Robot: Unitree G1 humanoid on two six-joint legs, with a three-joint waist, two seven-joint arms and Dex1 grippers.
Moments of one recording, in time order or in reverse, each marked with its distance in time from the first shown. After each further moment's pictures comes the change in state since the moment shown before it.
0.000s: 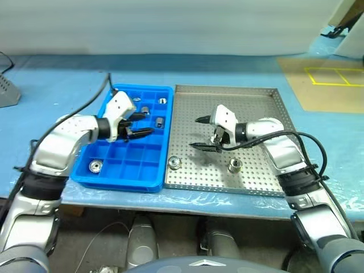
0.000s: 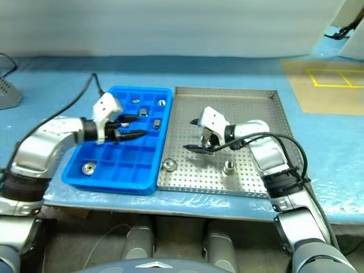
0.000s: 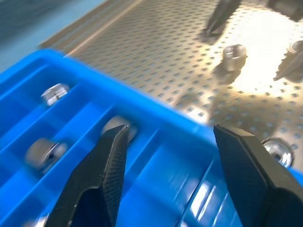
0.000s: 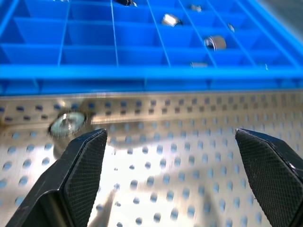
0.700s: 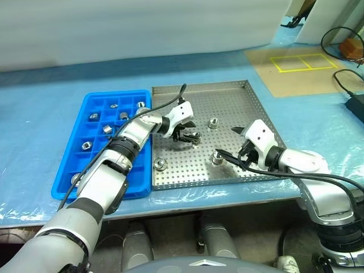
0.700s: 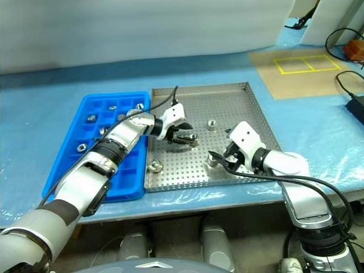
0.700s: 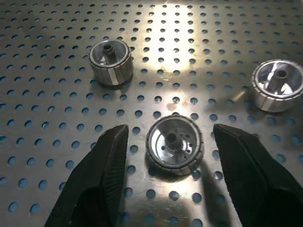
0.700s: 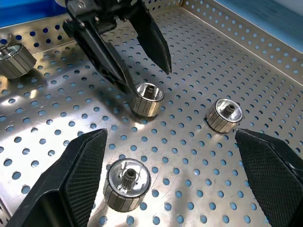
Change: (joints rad) left arm -0.432 -0.482 -0.227 0.950 0.319 -0.506 -0.047; right arm 0.394 -0.100 -0.224 -0.521 0.048 0.320 -0.316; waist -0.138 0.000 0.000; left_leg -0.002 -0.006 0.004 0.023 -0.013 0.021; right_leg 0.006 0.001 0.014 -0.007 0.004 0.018
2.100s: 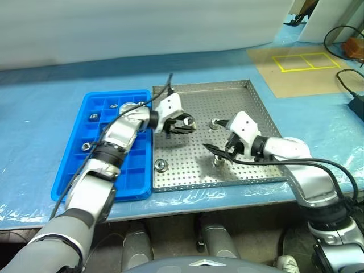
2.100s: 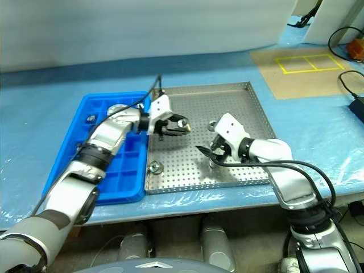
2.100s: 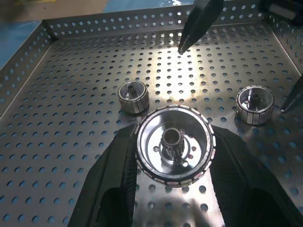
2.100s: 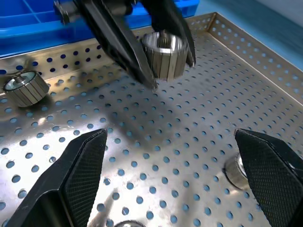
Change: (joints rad) left arm 0.170 0.148 0.161 -0.438 -0.062 0.090 -0.138; right arm -0.210 0.009 0.168 0.176 0.028 -0.089 0.038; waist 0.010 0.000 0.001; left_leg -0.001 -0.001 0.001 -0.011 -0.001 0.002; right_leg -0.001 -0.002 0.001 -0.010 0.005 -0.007
